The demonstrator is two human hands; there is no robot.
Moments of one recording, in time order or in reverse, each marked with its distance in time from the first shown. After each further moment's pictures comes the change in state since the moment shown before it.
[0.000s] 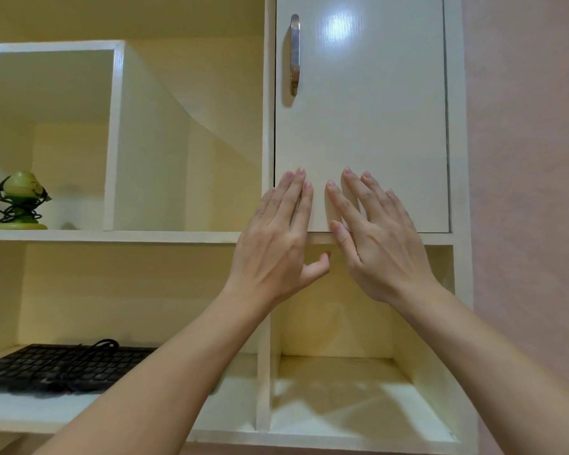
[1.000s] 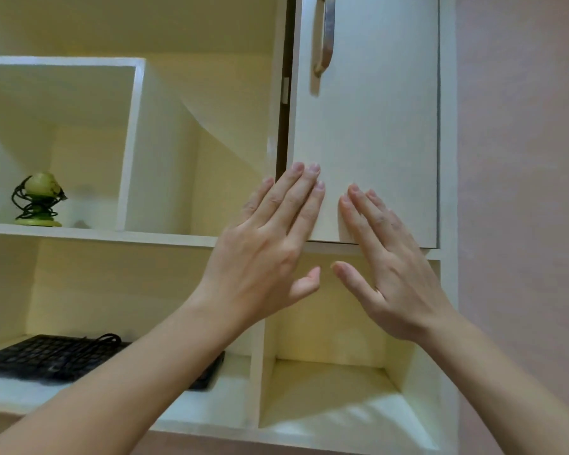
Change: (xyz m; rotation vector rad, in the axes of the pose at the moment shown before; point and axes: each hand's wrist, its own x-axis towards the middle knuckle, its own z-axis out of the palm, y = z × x) left_hand -0.005 0.010 -0.077 0.228 -0.013 0.131; right_hand -0.026 0.003 -0.042 0.221 0.002 -0.201
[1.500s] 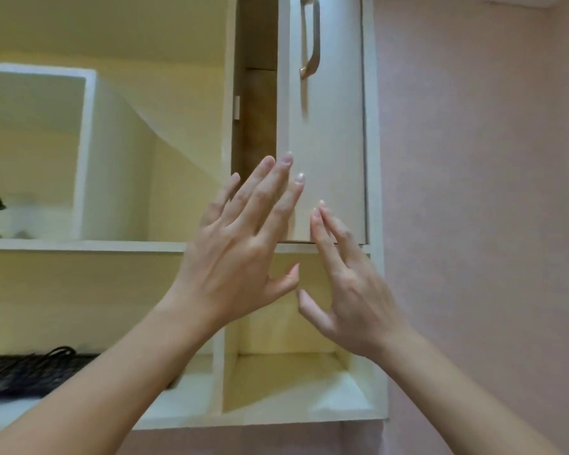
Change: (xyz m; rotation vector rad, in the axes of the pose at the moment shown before) left_hand 0.009 0.016 -0.048 -0.242 0.127 -0.002; right_hand -0.033 -0.037 -0.041 -0.051 0.037 0.050
